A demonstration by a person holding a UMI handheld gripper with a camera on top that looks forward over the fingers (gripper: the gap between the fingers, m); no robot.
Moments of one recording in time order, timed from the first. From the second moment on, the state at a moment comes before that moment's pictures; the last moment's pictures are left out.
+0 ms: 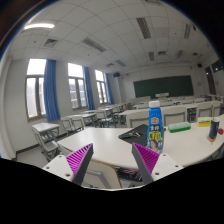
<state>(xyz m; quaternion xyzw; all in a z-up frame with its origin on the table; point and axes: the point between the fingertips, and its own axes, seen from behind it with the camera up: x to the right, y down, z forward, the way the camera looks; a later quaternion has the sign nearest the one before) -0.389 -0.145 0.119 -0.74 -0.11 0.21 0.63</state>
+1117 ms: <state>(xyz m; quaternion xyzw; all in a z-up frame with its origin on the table) -0.275 0.085 0.072 -0.76 -0.04 0.05 0.65</state>
